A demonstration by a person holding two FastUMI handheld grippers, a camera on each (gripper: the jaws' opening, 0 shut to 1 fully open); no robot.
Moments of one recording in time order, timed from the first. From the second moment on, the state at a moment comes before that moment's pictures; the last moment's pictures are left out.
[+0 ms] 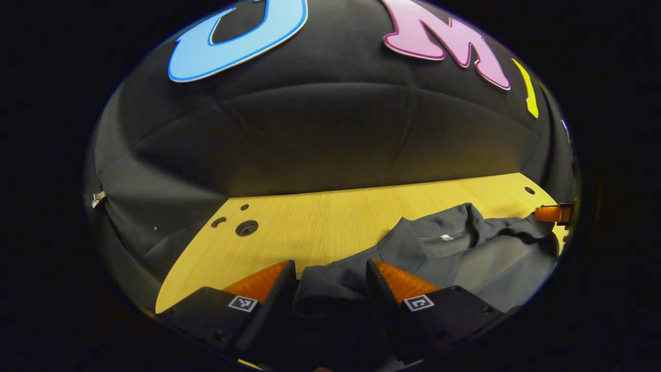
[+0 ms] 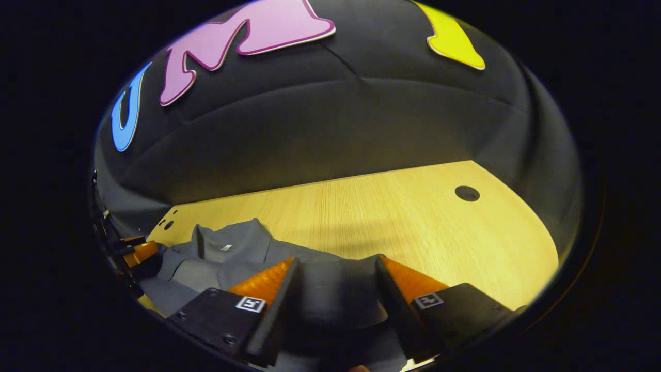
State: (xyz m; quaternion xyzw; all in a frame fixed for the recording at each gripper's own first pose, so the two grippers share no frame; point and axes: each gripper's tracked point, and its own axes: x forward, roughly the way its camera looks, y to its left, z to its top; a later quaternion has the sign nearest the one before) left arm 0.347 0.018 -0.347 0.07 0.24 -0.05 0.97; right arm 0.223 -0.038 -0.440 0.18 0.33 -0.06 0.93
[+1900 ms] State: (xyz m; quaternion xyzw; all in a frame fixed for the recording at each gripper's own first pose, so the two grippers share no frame) left arm 0.039 -0.012 -0.174 0.00 0.17 -0.08 0.98; right arm 0.000 0.003 -0.200 0.19 0.21 0.03 0.96
